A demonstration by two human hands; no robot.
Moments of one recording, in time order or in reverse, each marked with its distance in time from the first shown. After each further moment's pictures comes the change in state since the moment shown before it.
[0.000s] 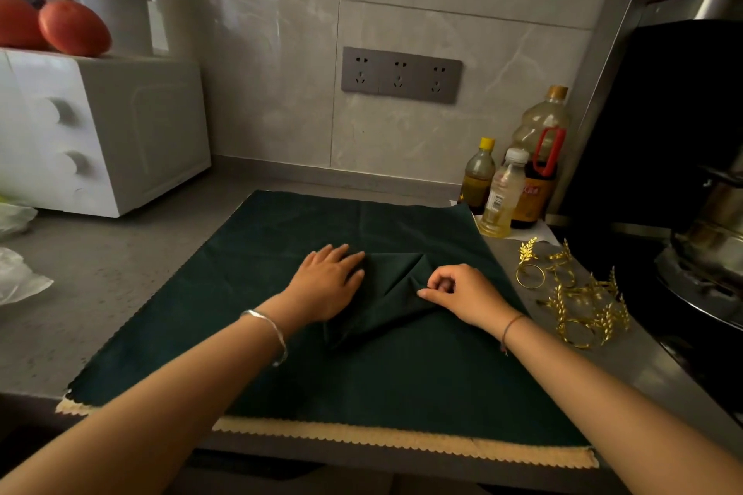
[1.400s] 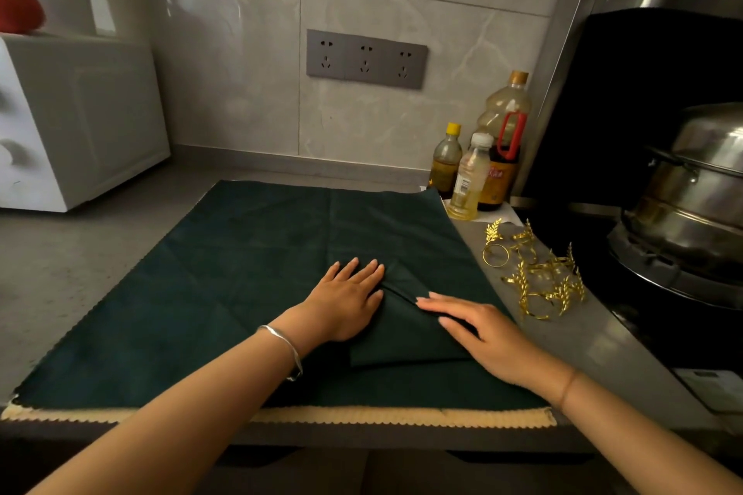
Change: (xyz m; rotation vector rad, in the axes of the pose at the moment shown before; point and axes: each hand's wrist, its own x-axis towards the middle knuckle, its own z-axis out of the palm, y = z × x) left_hand -0.005 0.048 0.037 0.058 -0.147 0.212; right_hand -0.101 0.018 -0.020 -0.006 -0.093 -0.201
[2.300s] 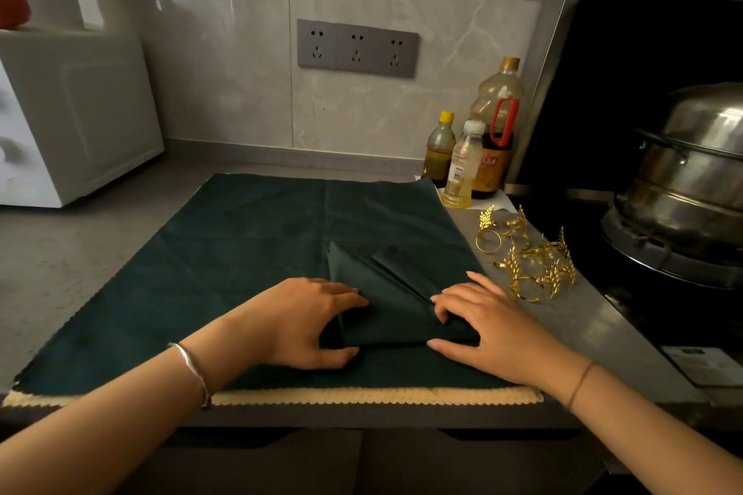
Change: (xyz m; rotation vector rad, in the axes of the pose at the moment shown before) left_hand -0.074 -0.009 -0.031 0.168 0.073 0.343; right_hand -0.024 -0.018 -0.015 -0.466 0.008 -0.109
